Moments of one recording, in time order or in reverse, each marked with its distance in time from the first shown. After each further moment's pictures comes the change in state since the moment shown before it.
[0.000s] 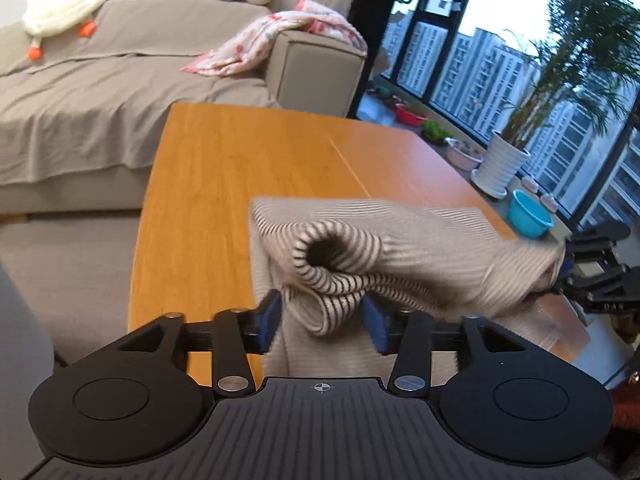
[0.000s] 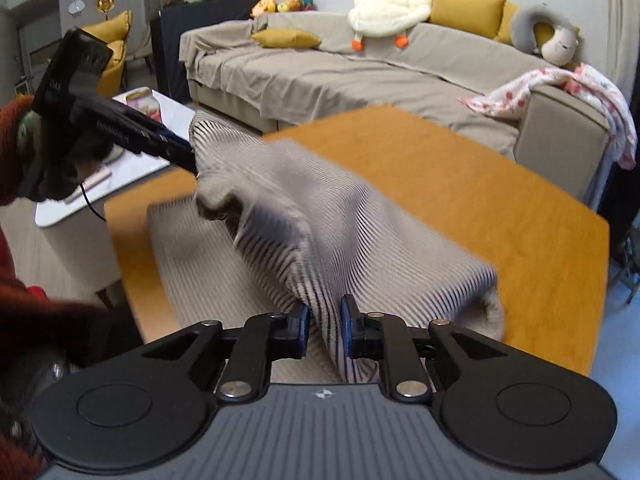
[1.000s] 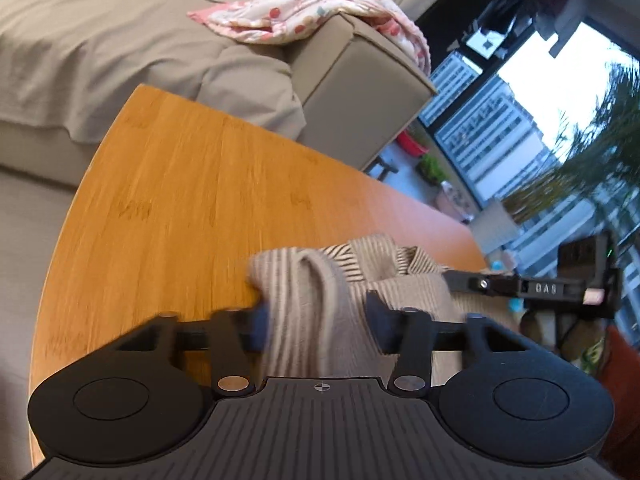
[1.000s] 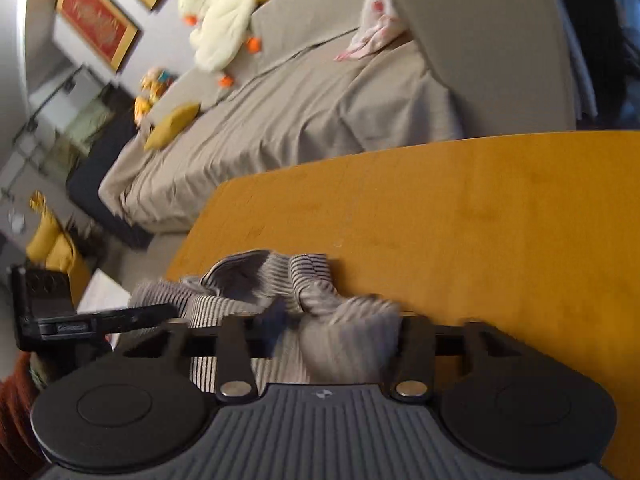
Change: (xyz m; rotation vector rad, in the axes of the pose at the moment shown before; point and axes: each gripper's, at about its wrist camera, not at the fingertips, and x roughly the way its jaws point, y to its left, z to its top) left arm 0.241 0.110 0.173 -0.263 0.065 -0.142; right arm 0.247 -0.278 0.131 0.645 0.001 0.158
